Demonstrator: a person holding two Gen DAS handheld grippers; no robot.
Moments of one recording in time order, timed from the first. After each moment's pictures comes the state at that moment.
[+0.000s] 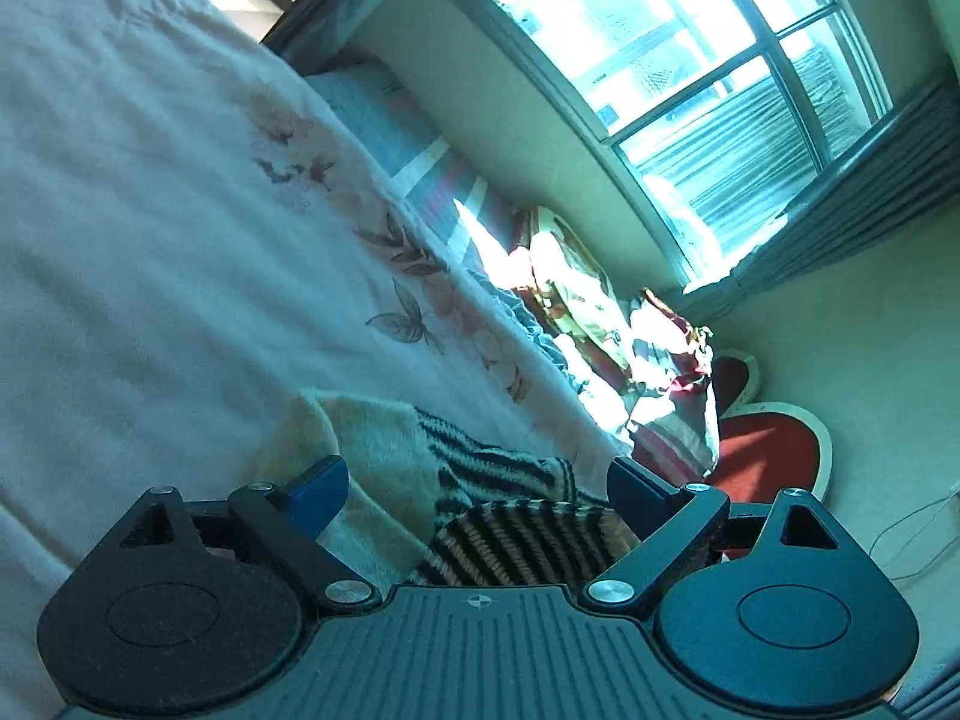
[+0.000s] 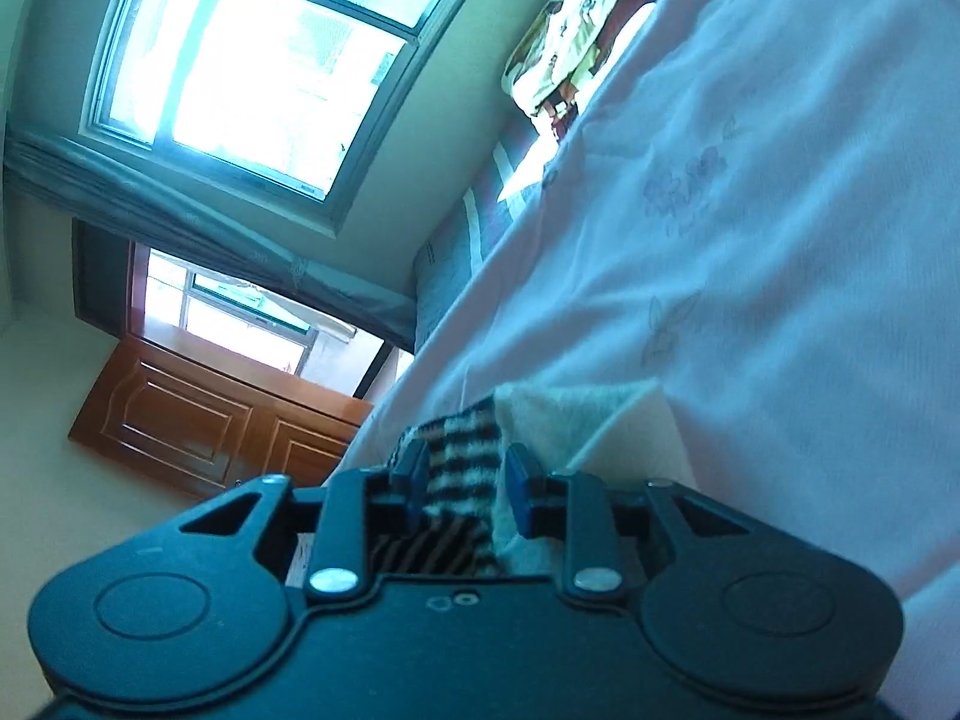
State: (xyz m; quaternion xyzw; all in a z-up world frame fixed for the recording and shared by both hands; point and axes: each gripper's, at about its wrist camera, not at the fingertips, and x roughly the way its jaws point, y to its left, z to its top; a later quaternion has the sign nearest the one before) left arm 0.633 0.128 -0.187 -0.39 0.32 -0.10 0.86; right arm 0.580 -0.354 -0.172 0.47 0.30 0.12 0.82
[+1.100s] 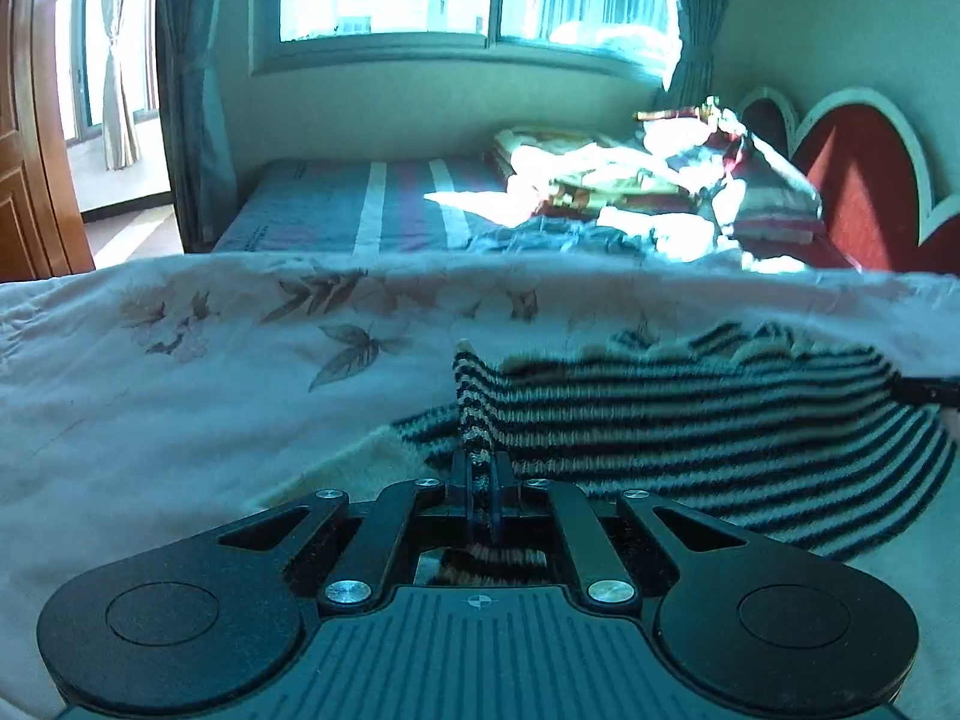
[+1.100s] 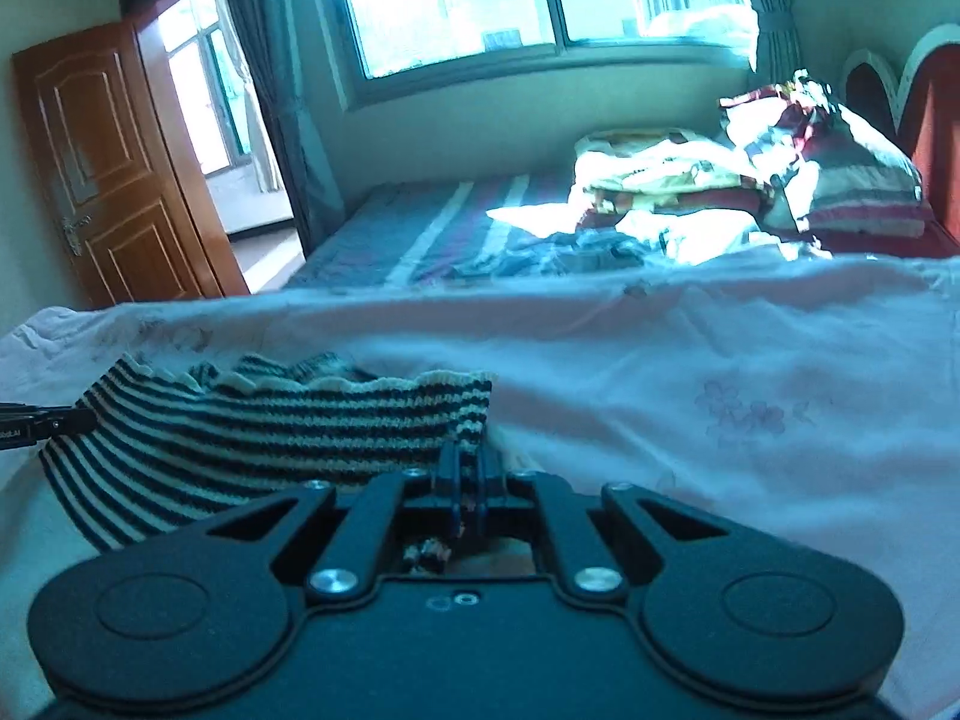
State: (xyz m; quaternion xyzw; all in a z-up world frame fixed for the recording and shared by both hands) left arm 0.657 0.037 -0.174 0.03 0.34 -0.09 0.94; right arm 0.600 -0.280 -0.137 0.07 0.35 0.09 0.93
